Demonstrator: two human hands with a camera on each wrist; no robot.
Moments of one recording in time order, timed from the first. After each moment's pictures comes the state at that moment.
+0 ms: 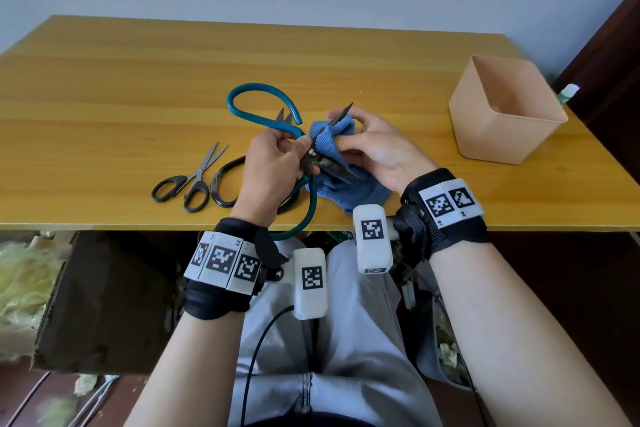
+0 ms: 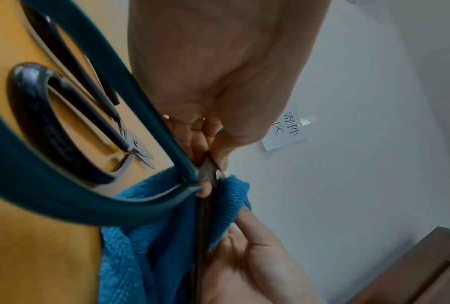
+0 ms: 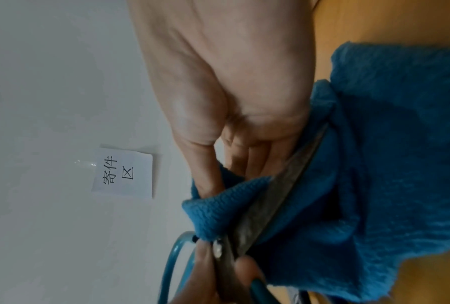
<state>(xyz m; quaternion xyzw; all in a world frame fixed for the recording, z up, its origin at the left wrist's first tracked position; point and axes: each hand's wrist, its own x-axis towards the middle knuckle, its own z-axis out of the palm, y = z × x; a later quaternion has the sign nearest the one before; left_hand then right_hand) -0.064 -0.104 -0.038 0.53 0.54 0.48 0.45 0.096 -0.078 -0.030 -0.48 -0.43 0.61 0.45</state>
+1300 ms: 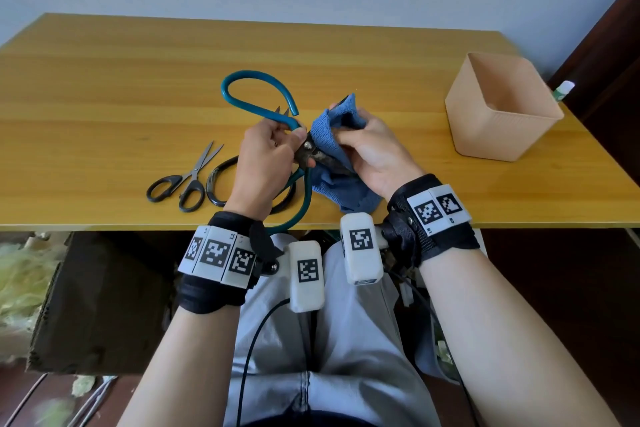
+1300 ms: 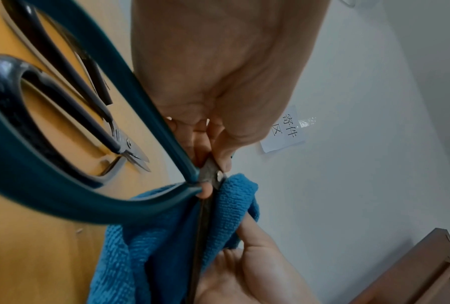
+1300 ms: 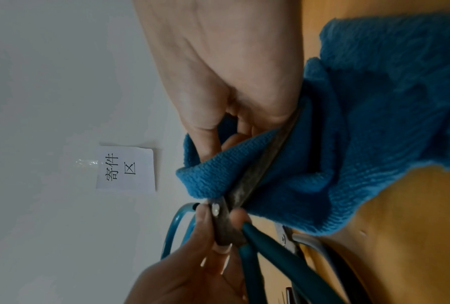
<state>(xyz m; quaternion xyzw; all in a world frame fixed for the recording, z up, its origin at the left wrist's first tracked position) -0.065 -0.105 -0.029 0.54 0.53 0.48 0.44 0.086 -0.079 -0.038 -0.45 -0.35 0.61 0.54</state>
